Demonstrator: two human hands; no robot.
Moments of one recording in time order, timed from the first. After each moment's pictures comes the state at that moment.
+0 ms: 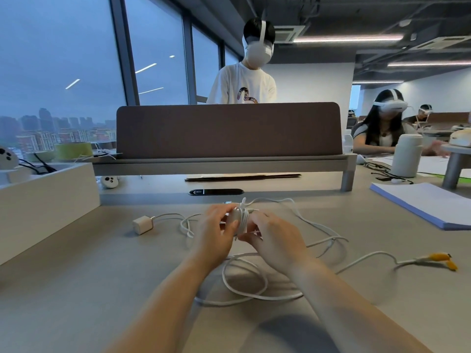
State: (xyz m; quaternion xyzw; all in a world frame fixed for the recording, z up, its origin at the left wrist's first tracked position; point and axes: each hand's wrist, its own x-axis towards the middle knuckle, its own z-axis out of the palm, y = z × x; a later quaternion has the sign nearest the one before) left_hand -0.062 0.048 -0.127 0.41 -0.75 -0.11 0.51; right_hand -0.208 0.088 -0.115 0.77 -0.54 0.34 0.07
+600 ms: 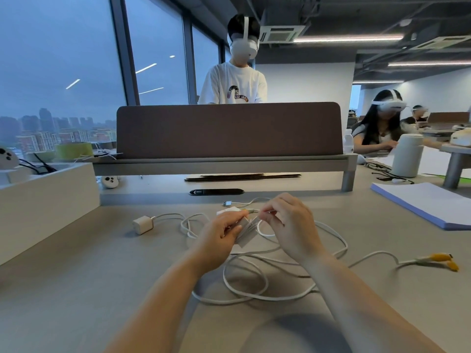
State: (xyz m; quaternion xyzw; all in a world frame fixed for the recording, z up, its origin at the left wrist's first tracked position) left_hand -0.055 0.046 -0.126 0.37 -0.81 -0.20 0.41; right_hand -0.235 0.072 -0.114 0.72 -0.50 0.47 0.13
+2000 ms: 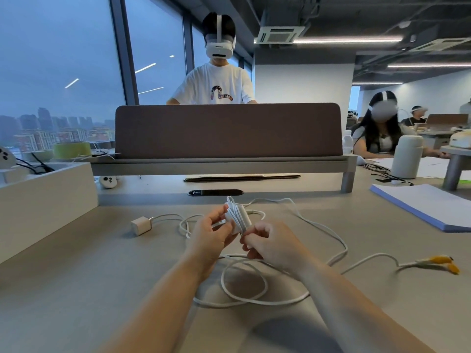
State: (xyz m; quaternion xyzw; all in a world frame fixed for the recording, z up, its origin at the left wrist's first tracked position) left_hand -0.059 0.048 -0.127 0.37 -0.57 -0.51 0.53; right_hand -0.206 0.097 -0.108 0.66 -0.53 0.43 -0.31
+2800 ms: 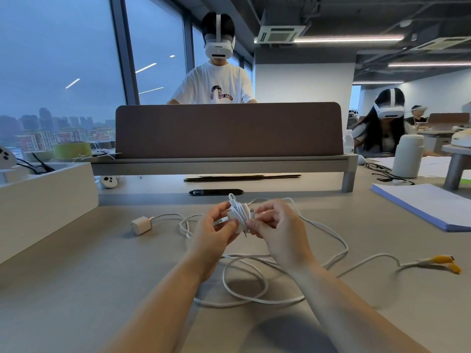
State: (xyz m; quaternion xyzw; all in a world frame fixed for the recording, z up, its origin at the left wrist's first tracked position) left_hand -0.063 0.061 -0.118 0.34 -0.57 -0.50 0.55; right_hand -0.208 0.085 -0.119 0.64 -0.47 0.60 -0.13
